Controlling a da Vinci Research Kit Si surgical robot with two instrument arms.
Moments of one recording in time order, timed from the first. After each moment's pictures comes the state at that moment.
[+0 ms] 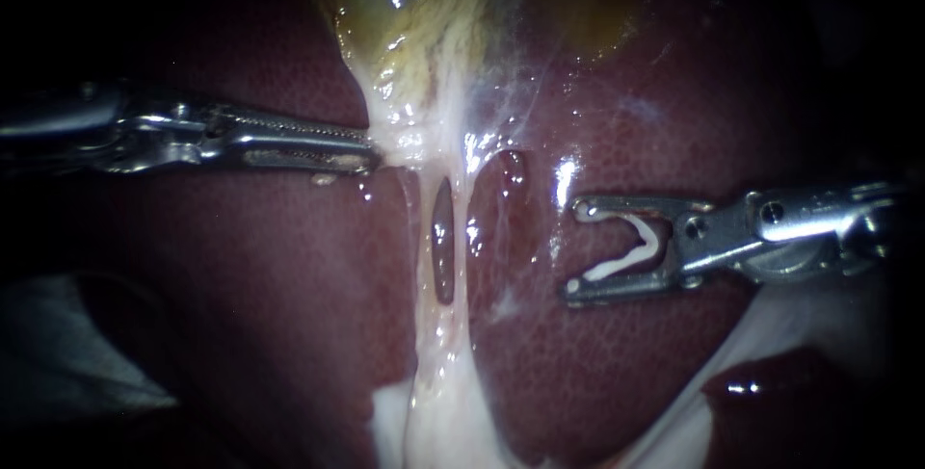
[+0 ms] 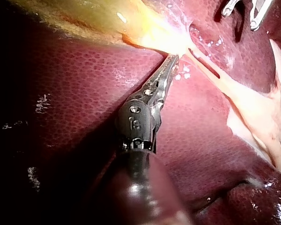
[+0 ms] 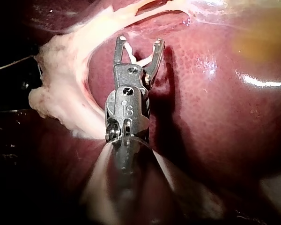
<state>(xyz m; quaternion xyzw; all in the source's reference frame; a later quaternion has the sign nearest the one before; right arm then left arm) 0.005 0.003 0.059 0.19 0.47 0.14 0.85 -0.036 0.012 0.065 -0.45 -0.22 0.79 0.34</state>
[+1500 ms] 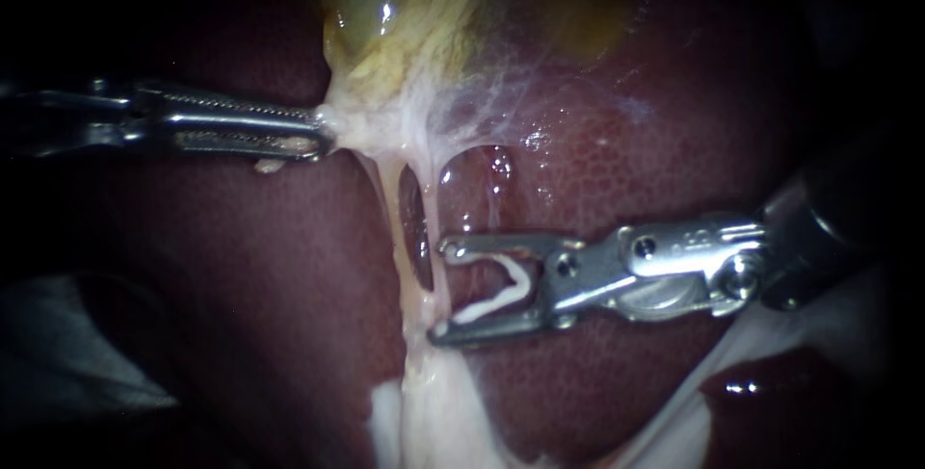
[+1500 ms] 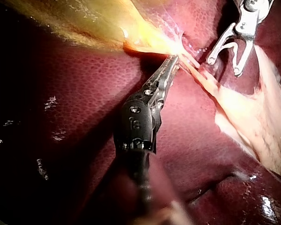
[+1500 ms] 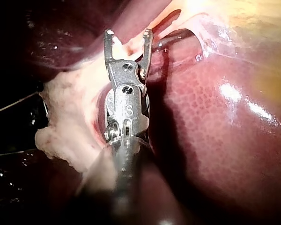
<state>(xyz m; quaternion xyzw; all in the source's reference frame) 0.016 -0.001 0.061 0.26 0.53 0.13 0.80 -0.033 0.014 0.056 -0.47 -0.21 0.79 0.34</state>
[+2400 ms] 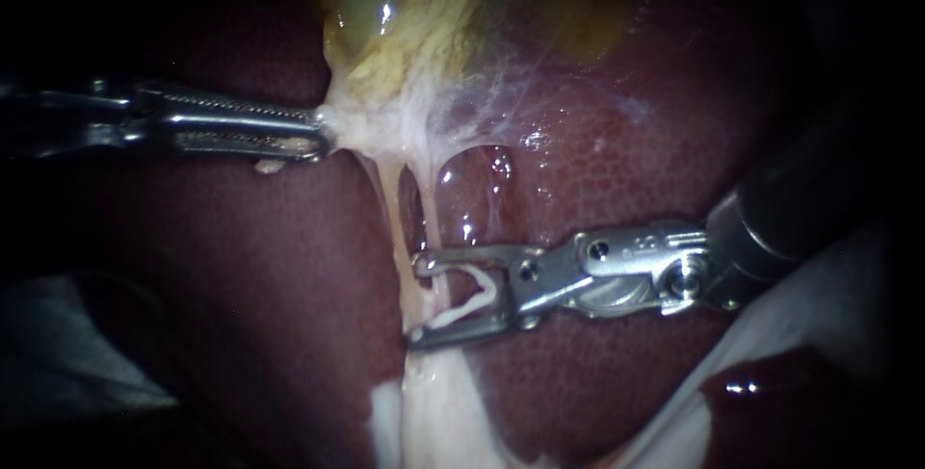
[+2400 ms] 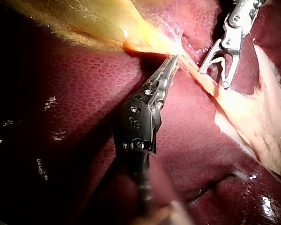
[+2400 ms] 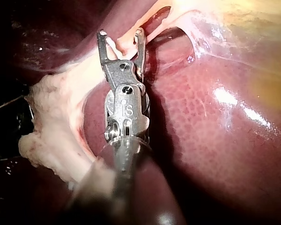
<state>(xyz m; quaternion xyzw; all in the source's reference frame) 0.018 -0.001 0.066 0.29 0.54 0.10 0.78 -0.033 0.014 0.056 -0.47 -0.21 0.79 0.34</state>
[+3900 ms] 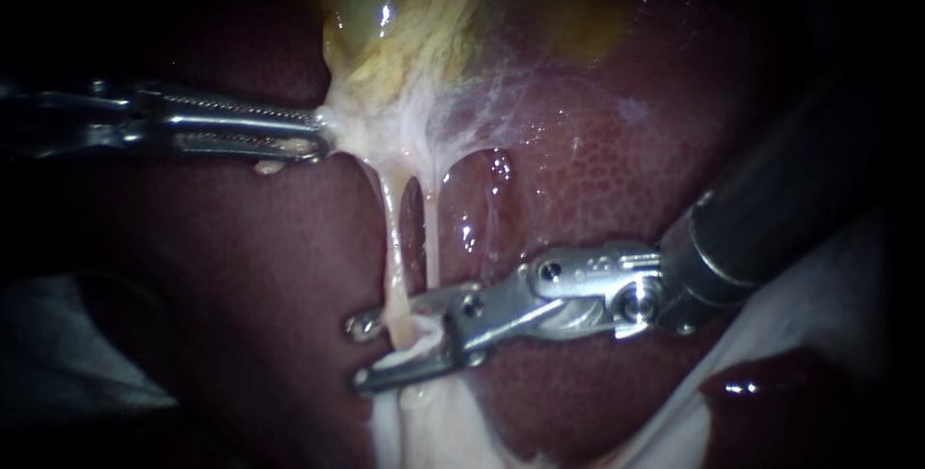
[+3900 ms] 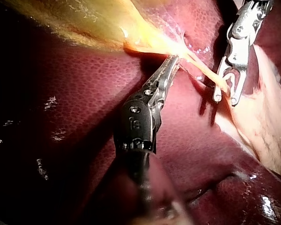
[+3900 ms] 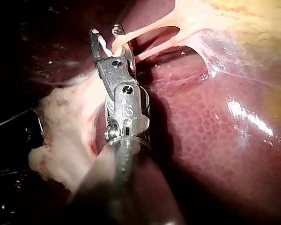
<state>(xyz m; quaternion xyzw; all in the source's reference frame) 0.022 -0.003 0.065 0.34 0.57 0.07 0.75 -0.033 0.014 0.056 -0.47 -0.21 0.79 0.34</state>
